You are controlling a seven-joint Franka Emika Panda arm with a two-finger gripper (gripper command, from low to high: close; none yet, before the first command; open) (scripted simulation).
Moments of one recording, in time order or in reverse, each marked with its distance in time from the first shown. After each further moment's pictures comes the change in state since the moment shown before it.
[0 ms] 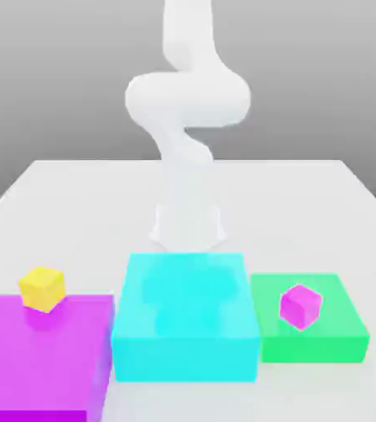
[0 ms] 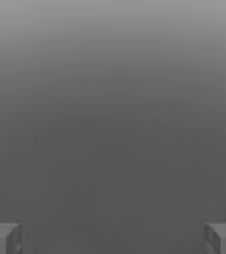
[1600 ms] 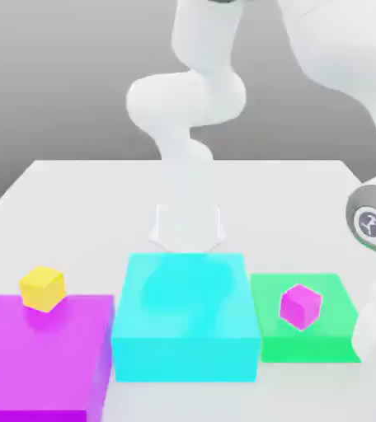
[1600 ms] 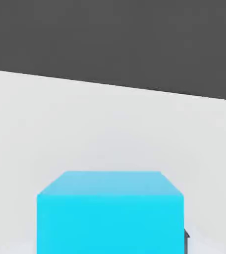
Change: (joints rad) arm 0.351 1.089 0.190 0.085 -0.150 0.254 0.448
